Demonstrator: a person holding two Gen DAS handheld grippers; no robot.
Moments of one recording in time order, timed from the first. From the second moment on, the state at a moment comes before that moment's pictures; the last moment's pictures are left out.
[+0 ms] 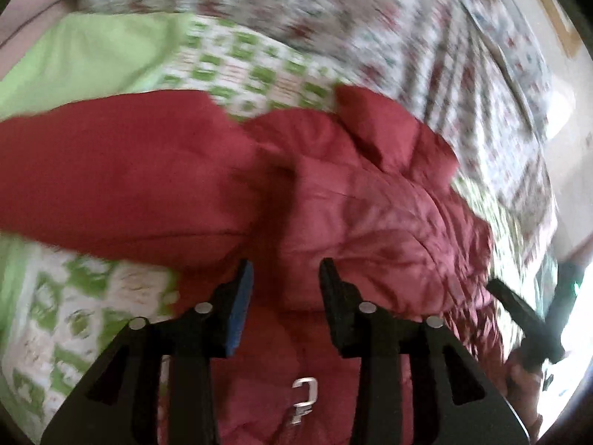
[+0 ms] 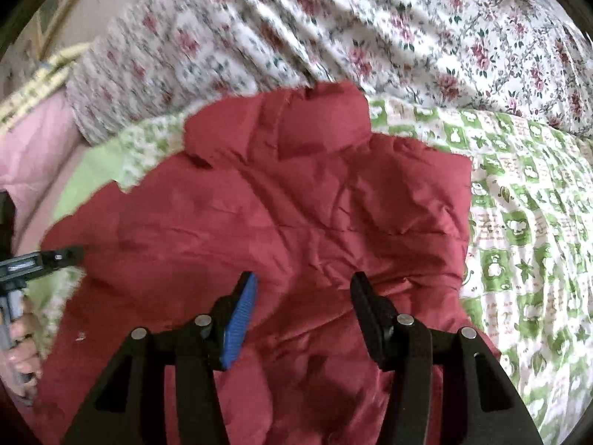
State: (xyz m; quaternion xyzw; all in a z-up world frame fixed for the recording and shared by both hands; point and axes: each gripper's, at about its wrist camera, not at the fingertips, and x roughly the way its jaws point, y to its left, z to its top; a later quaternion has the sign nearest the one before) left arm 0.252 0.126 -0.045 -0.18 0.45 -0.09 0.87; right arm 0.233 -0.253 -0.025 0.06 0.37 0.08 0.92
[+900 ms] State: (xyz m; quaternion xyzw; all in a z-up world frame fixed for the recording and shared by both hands) left arm 0.223 0.369 -0.110 -0.44 0.38 0.11 0.81; right arm 0.186 -0.235 -0.015 0.07 0.38 0.13 0.91
